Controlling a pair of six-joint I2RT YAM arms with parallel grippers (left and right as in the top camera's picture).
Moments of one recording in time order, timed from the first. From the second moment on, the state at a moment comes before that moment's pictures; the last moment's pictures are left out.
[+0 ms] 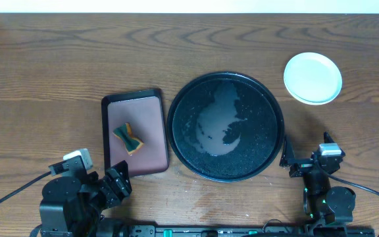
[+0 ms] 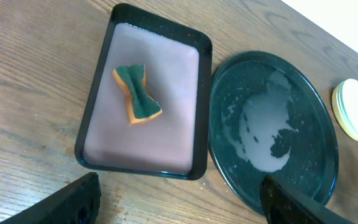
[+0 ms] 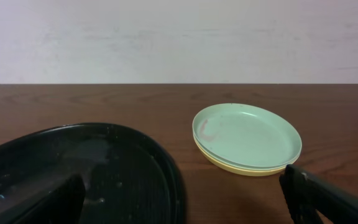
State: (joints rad) left arm -0.07 0.40 0.87 -1.20 0.08 -0.50; right arm 0.03 0.01 0.01 -0.07 -0.04 0.03
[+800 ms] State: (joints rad) left arm -0.07 0.35 0.66 -0.86 0.08 -0.32; right arm 0.03 0.01 0.01 -0.07 -0.04 0.02
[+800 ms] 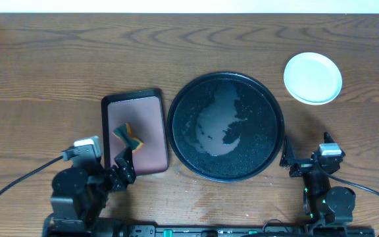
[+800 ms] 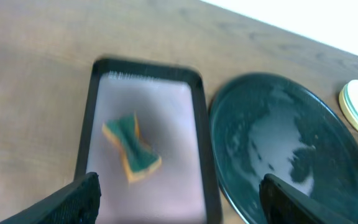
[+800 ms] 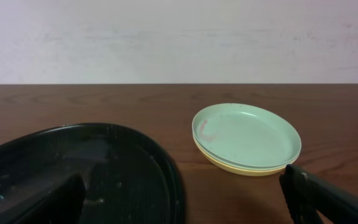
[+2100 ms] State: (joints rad) left arm 0.06 0.01 0.01 -0.02 0.07 -0.07; right arm 0.03 0.01 0.01 -0.07 -0.04 0.03
